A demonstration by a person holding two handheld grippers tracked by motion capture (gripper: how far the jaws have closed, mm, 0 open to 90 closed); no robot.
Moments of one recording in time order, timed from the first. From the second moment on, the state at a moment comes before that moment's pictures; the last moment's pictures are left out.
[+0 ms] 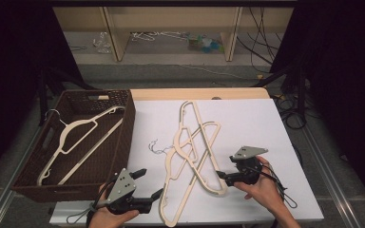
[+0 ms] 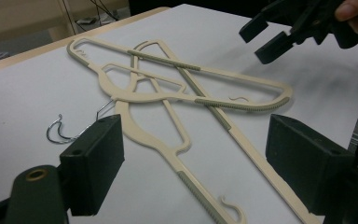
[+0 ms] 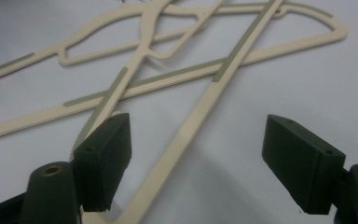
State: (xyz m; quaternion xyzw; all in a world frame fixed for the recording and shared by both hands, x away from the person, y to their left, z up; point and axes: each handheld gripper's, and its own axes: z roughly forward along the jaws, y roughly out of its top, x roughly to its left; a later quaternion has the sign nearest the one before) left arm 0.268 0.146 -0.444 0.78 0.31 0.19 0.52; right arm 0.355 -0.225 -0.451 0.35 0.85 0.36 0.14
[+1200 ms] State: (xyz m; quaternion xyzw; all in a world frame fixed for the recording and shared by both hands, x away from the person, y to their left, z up) left arm 0.267 0.145 -0.446 0.78 0.30 0.19 0.51; right arm 0.379 -0.188 -0.469 0.39 0.88 0.24 0.10
